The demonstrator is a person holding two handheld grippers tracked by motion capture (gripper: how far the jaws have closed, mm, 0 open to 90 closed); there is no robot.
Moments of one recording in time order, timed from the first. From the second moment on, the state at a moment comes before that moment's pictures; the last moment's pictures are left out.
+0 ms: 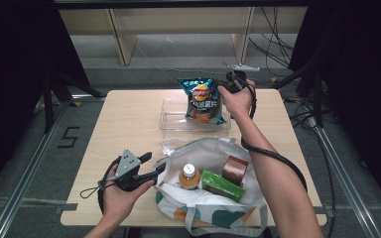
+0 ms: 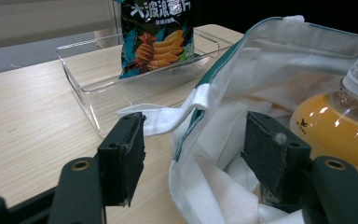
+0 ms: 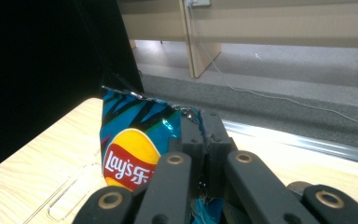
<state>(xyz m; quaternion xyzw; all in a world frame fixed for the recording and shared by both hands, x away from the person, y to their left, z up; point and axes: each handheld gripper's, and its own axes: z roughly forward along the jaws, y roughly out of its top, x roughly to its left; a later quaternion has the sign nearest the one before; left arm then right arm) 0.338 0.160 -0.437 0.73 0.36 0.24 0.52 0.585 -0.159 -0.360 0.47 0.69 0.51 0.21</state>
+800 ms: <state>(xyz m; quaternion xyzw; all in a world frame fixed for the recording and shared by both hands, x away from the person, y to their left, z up) 0.338 0.158 -0.438 0.73 0.36 0.24 0.52 0.588 -0.170 -0.366 0.47 0.70 0.50 0.22</state>
